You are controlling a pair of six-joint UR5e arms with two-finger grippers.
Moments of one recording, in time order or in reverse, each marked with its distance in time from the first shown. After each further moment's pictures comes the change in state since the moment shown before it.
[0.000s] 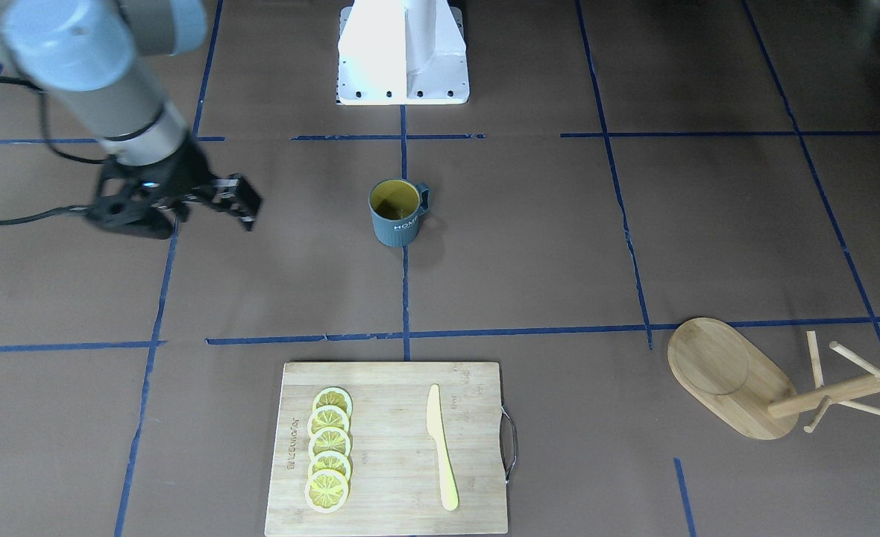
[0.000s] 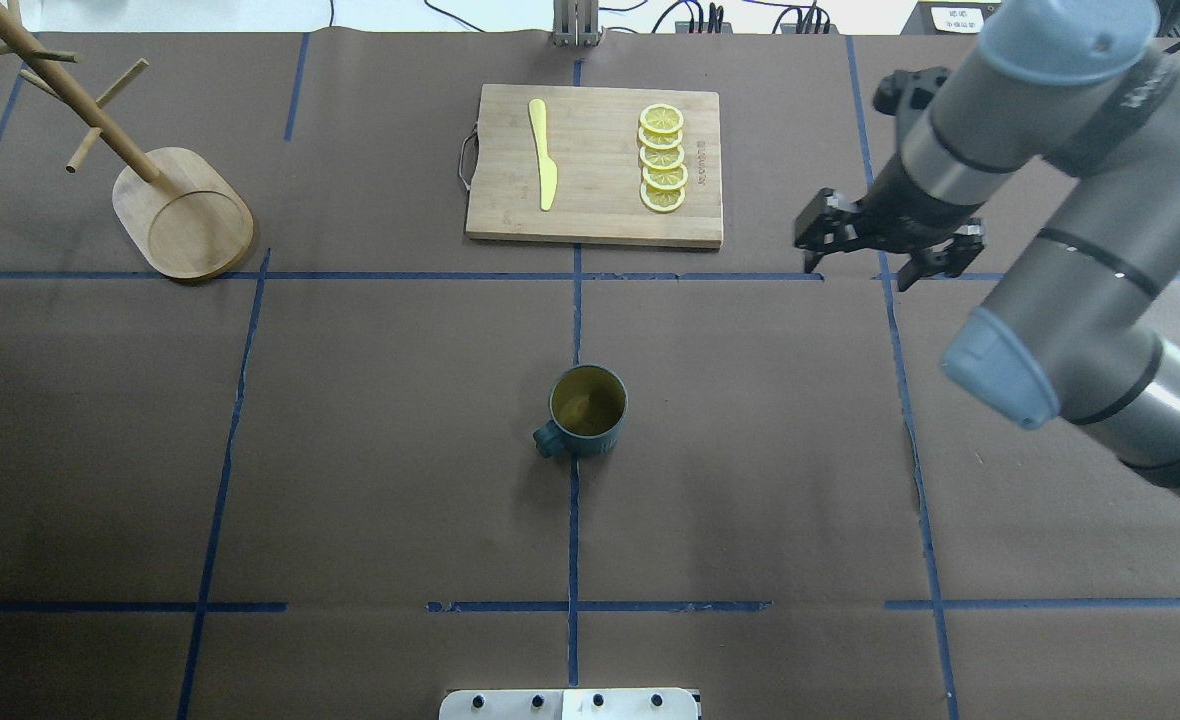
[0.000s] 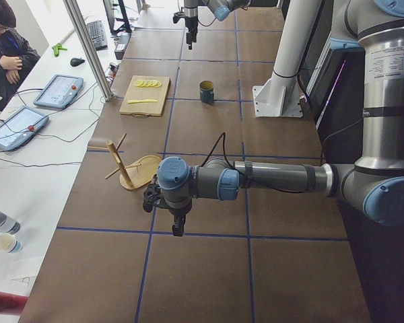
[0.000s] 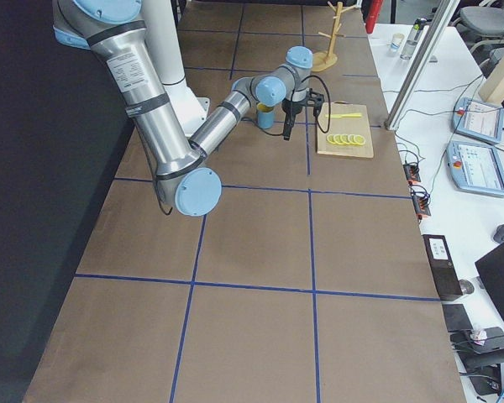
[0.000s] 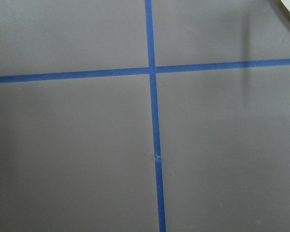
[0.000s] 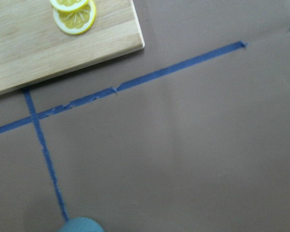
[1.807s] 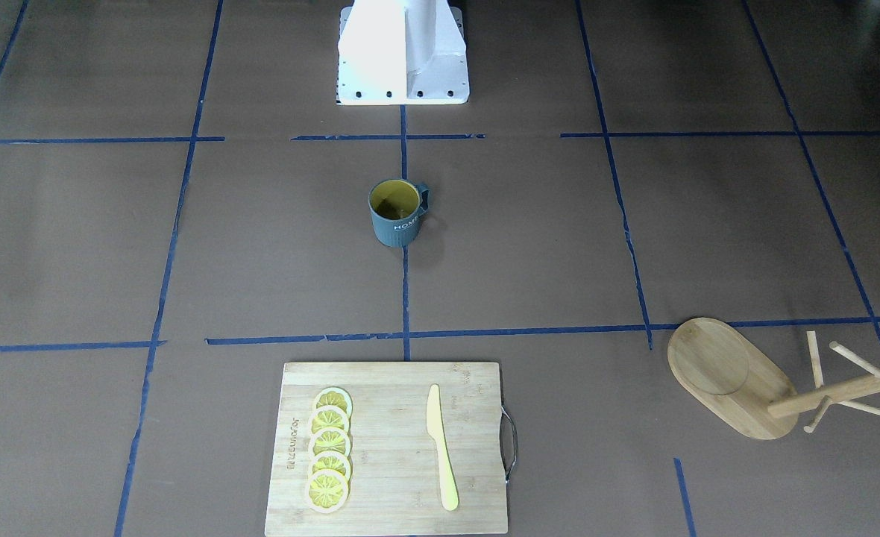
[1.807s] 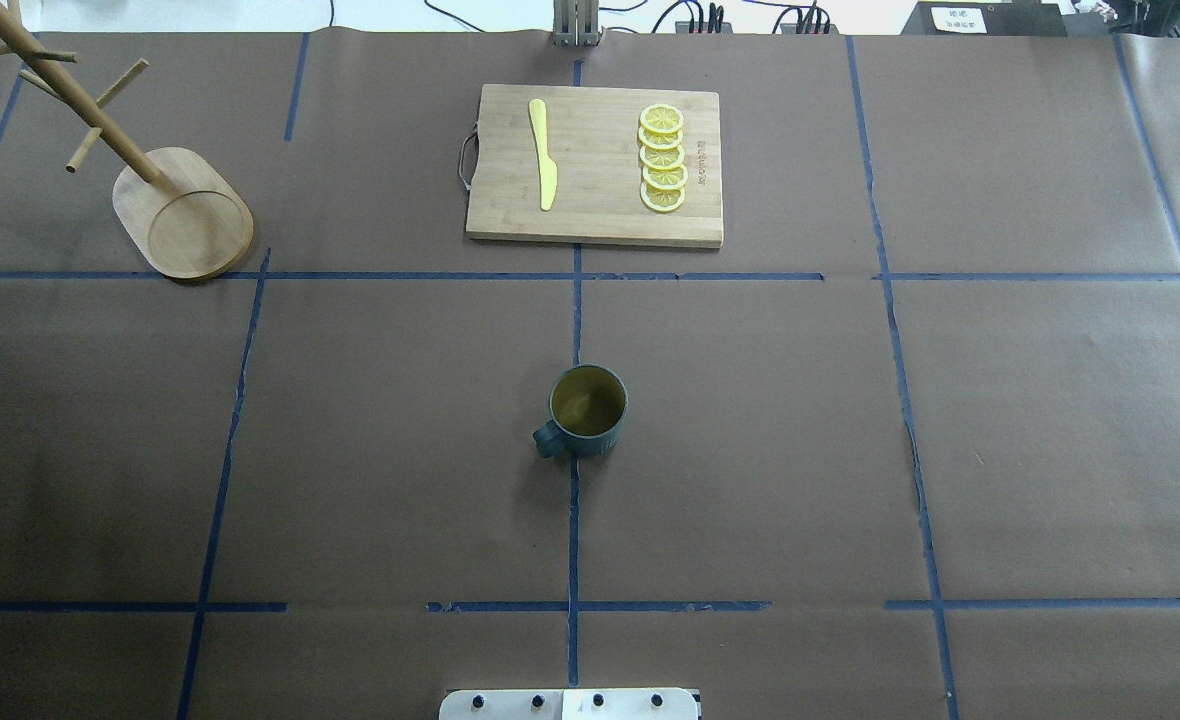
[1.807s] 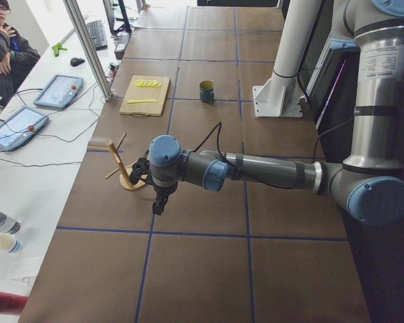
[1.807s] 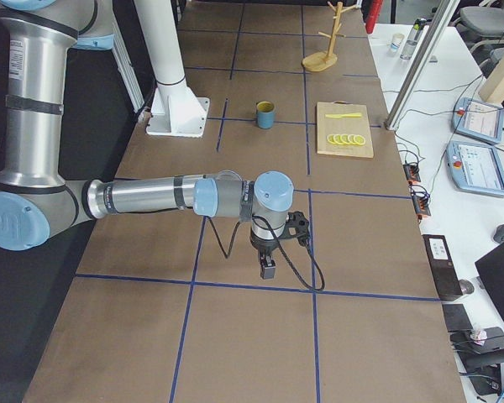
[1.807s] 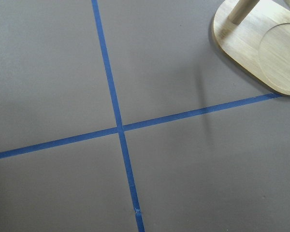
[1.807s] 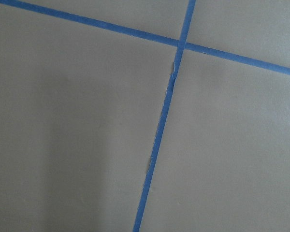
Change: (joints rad) left arm 0.058 -0.072 -0.025 -0.183 -0.008 -0.015; right arm 0.603 -0.564 -0.054 0.009 0.093 -1.192
